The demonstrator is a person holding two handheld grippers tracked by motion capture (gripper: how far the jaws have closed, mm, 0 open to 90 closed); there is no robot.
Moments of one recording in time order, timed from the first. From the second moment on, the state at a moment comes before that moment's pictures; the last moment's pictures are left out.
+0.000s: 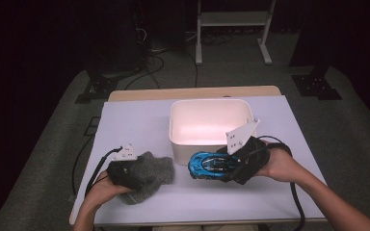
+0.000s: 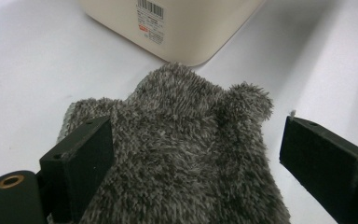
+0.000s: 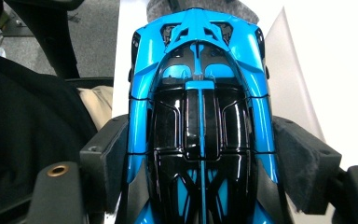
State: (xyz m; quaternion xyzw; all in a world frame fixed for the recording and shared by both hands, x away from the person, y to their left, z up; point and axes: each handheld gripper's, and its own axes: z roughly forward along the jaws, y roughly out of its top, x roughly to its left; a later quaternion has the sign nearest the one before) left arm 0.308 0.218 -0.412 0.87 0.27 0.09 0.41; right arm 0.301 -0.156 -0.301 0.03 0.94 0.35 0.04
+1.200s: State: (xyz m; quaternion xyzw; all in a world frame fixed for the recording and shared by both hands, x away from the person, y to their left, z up) left arm 0.313 0.225 -0.414 0.86 0.28 0.09 0.41; right arm 0.389 -0.142 -0.246 0.03 0.94 0.34 0.04
